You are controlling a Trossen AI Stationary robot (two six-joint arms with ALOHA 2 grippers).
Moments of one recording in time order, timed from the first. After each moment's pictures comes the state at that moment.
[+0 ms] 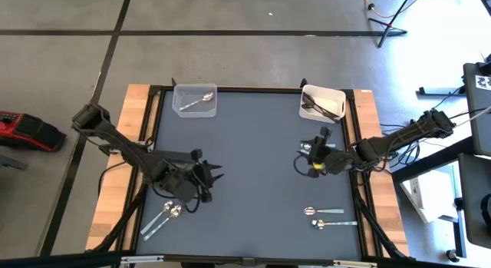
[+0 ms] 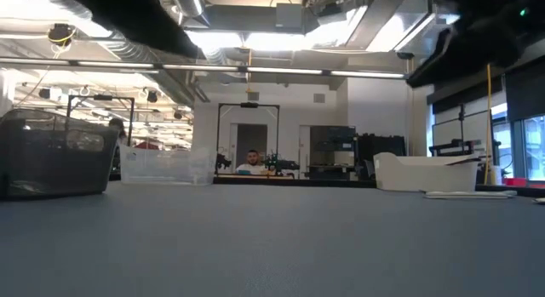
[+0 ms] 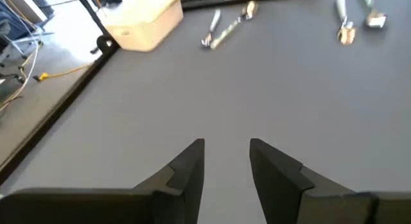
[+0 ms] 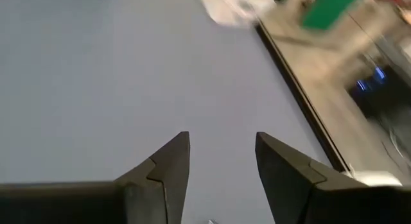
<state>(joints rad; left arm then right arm) -0.55 1.37 0.79 -0.16 -0.83 -0.34 0.37 0.90 0.59 -0.47 0.74 0.14</state>
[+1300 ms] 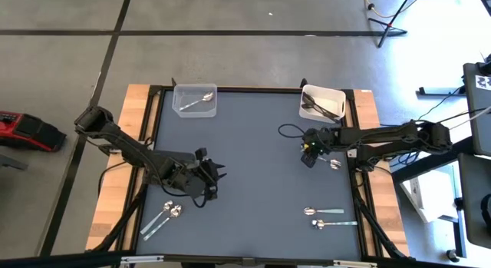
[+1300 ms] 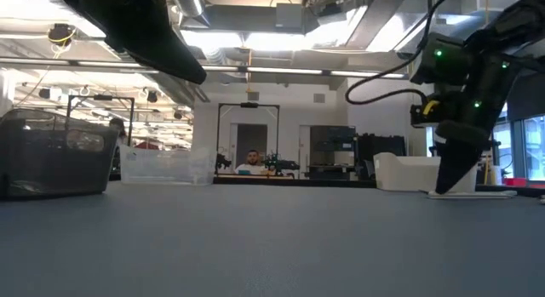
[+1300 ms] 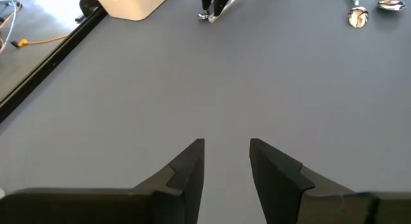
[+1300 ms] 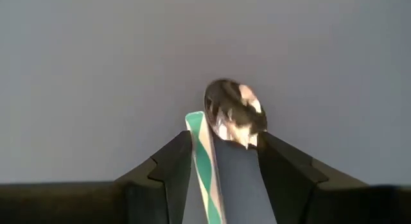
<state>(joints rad) -0.48 1.41 0.79 -0.16 -0.73 -0.42 -0.18 1.15 0.43 -0.48 0.14 0.42</state>
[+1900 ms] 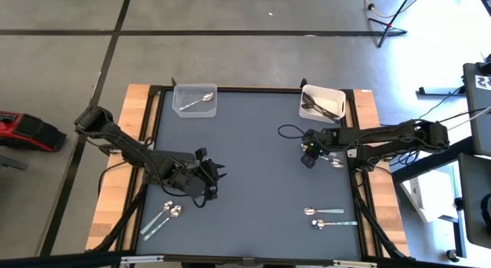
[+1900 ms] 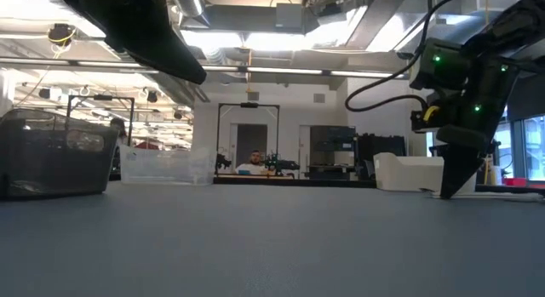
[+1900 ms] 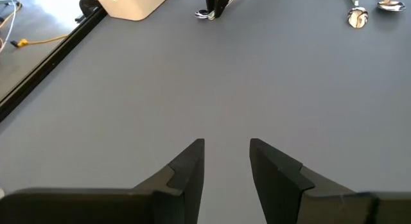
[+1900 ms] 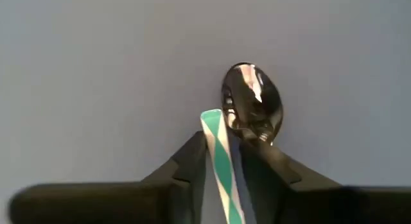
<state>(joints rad) -0.48 1.41 0.79 -0.16 -0.73 -0.42 -0.18 1.18 0.43 -0.47 0.11 0.44</state>
